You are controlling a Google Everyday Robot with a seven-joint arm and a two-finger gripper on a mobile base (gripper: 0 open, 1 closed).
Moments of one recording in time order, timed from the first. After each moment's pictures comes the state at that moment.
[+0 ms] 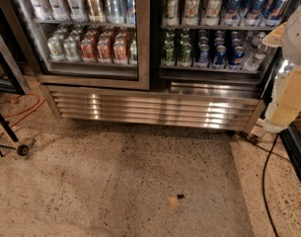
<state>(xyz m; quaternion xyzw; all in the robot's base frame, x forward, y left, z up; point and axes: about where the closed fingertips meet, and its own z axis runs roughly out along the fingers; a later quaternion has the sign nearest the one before) 0.438 -0.216 0.977 -0.60 0.78 -0.04 0.16</state>
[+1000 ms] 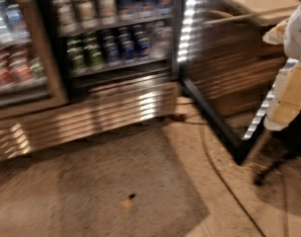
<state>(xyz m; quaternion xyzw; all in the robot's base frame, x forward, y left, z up) 0.439 -0.216 0.977 -0.60 0.78 -0.04 0.16</state>
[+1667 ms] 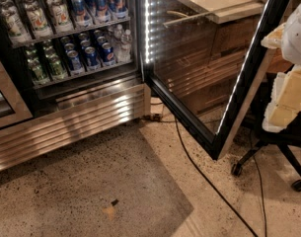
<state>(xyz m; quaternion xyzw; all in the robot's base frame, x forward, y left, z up) 0.439 -0.216 0.977 -0.60 0.78 -0.04 0.16</state>
